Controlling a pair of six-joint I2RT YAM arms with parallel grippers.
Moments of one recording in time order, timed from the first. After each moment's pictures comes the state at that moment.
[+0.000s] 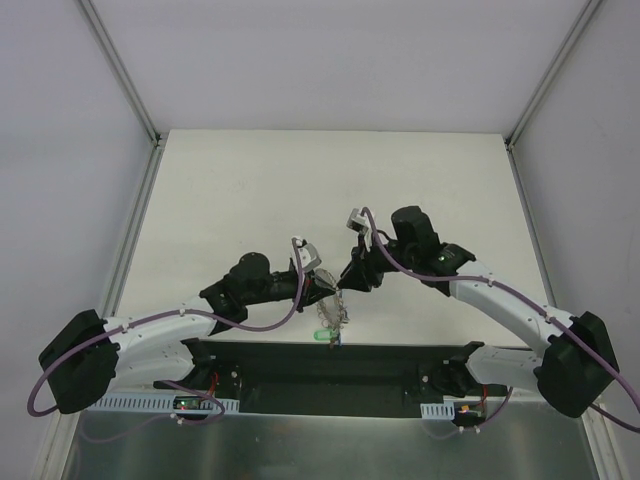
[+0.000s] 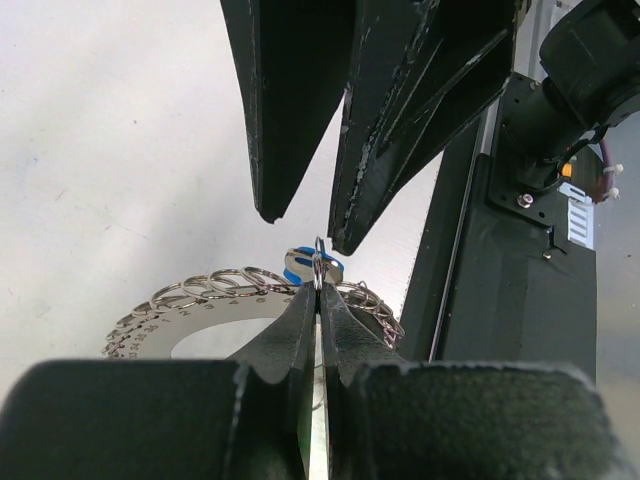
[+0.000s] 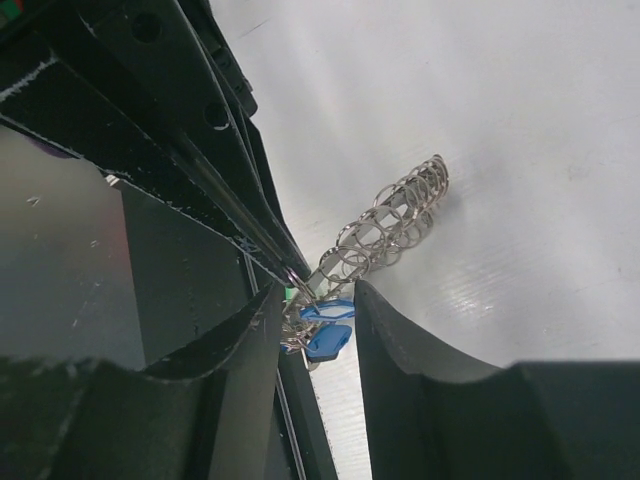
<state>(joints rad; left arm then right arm) -0.89 1.06 0.42 0.41 0.41 -0.16 0.68 1.18 0.81 -0.25 -0.70 0.01</state>
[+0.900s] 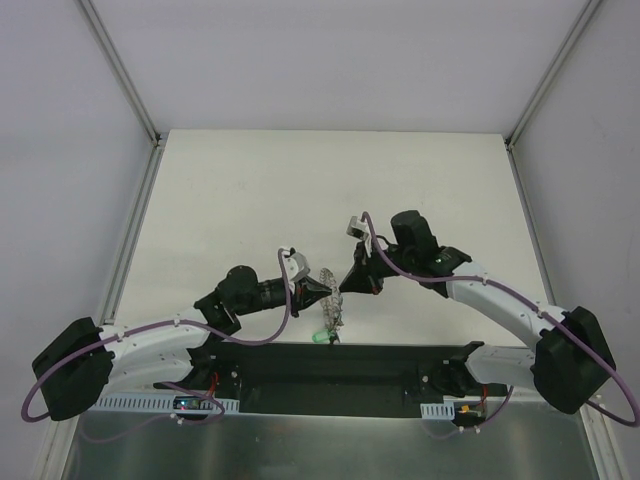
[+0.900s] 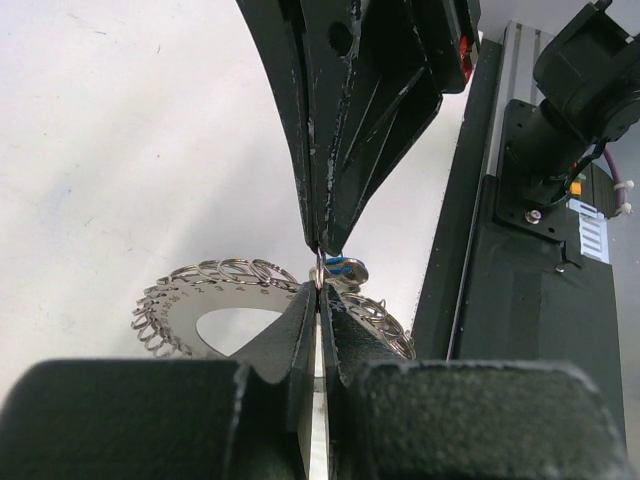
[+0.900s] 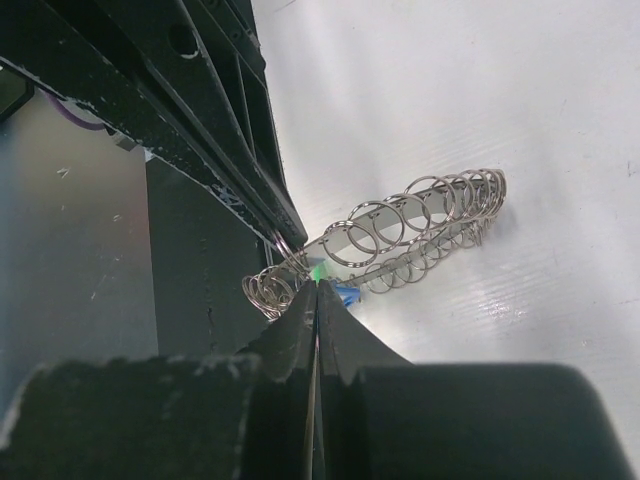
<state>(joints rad) -0.90 0.98 0.30 0.57 0.35 -0.13 0.66 1.22 0.76 -0.20 -0.82 -0.02</state>
